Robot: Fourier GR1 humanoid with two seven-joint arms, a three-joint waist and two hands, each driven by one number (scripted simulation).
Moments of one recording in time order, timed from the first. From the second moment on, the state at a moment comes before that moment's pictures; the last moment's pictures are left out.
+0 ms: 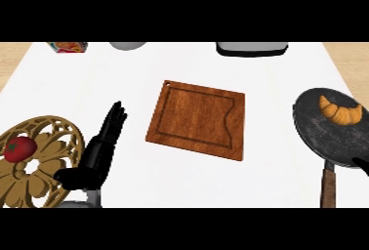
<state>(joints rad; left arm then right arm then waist) -0.01 0.05 -0.15 -1.56 0.01 0.05 -0.12 0.00 -0.32 -0.59 -1.18 -0.05 -0.19 -0.30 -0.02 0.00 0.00</state>
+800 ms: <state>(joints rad) -0.02 0.04 -0.13 -1.58 -0.01 0.02 -0.10 0.28 -0.17 -0.53 -1.54 0.02 -0.17 -0.25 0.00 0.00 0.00</state>
